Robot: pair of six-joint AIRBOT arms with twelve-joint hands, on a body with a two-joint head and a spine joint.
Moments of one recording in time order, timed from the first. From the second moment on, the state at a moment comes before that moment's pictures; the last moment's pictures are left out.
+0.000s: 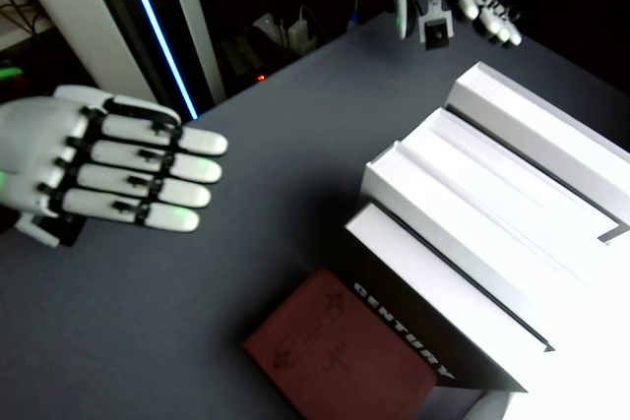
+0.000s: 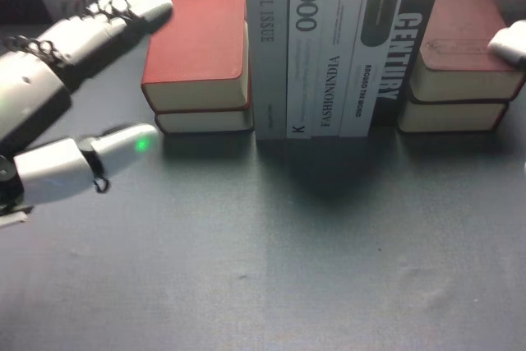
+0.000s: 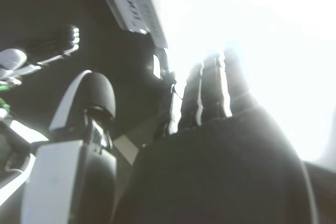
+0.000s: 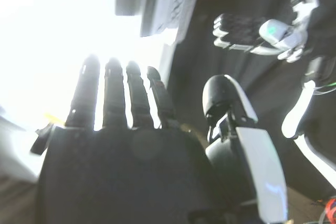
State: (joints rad) left arm 0.95 -0.95 1.15 -0.01 -1.34 0.45; right arm -1.11 -0.76 0.85 0.13 1.35 -0.82
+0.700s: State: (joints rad) left arm 0.94 -0.95 1.16 0.02 -1.27 0.44; right arm -0.92 -0.76 0.90 0.12 1.28 -0.89
